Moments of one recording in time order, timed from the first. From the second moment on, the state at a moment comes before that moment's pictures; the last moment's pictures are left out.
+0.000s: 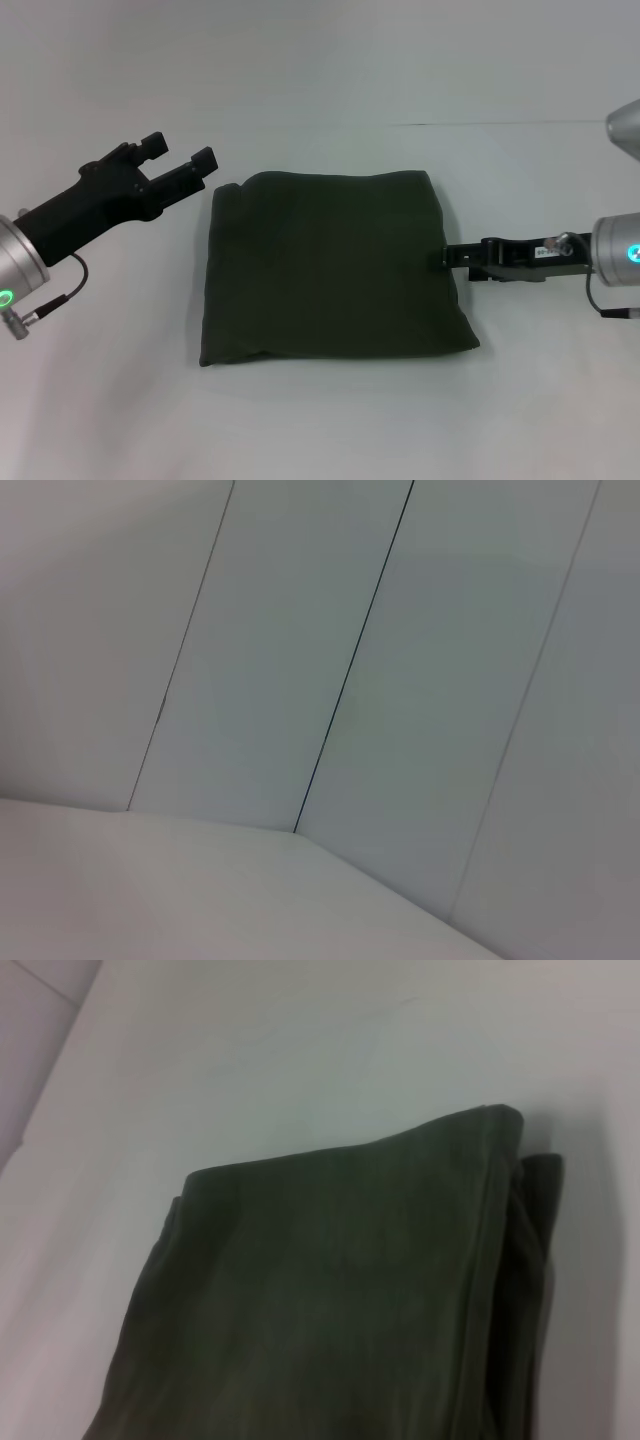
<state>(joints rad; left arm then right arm) -0.42 -2.17 0.70 0.68 1.55 1.30 -1.37 0.74 2.00 -0.85 -0.45 -2.17 -1.12 2.33</state>
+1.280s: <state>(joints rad) -0.41 -2.17 0.68 0.68 1.55 1.27 -1.33 0.80 2.04 -0.89 -0.40 -2.17 -1.02 2.36</state>
